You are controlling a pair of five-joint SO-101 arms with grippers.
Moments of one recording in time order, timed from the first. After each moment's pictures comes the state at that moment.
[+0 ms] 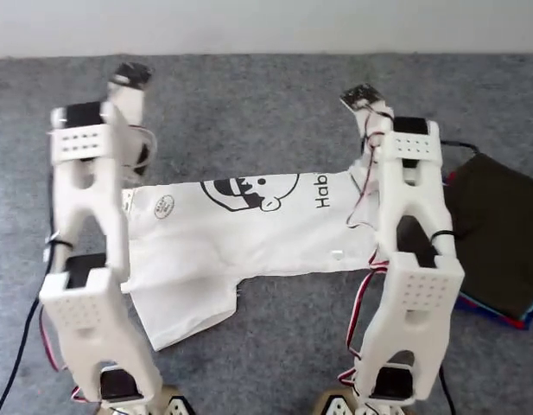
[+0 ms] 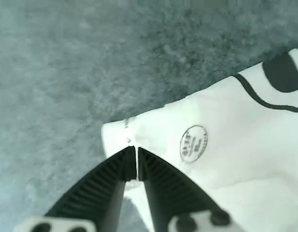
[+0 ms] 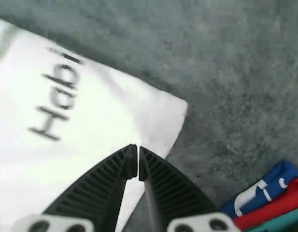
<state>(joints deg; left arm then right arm) -12.7 26.0 -27.7 90.7 -17.4 0.3 35.0 -27.0 77.0 30.4</state>
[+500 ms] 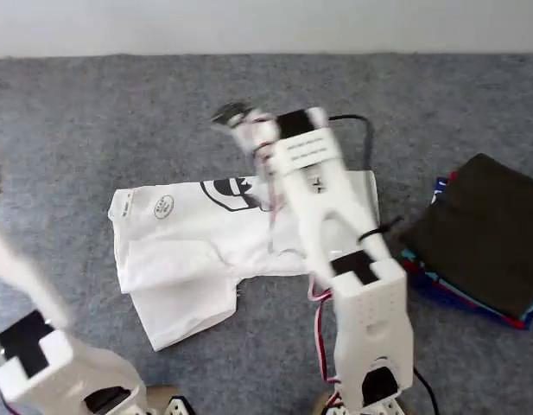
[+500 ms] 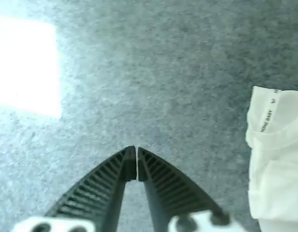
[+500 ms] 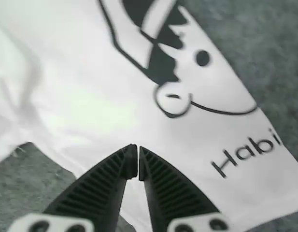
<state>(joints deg) -42.6 4.6 -27.7 98.1 -20.6 -28.0 33.4 -33.0 92.0 28.3</state>
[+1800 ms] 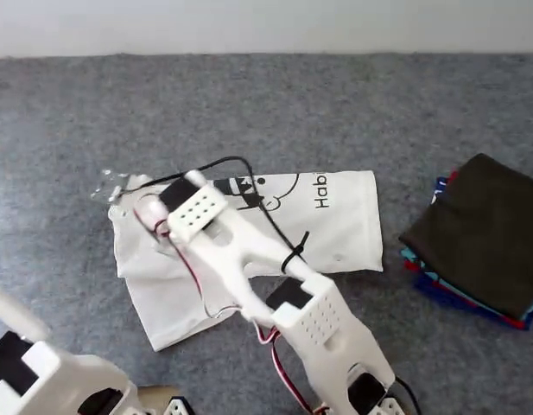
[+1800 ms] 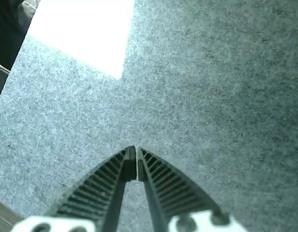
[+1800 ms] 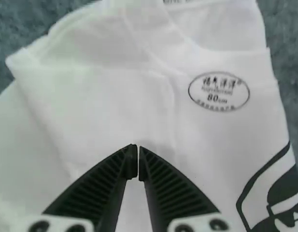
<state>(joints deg) -56.8 3.8 -27.7 98.1 -22.9 -50.5 41.7 -33.1 71.9 25.2</state>
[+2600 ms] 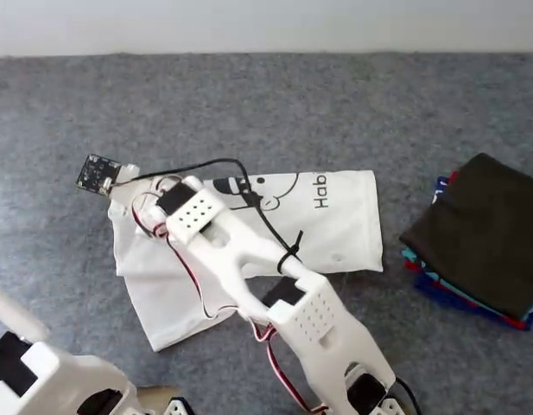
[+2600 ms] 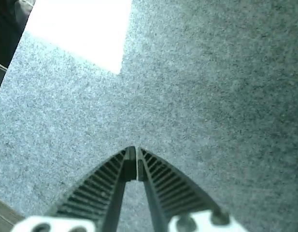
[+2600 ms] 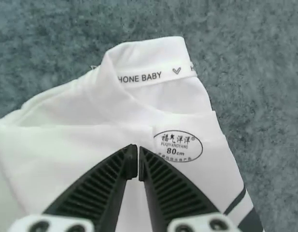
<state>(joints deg) -56.8 3.8 -27.7 98.9 -23.1 -49.8 43.3 -33.7 58.0 25.2</state>
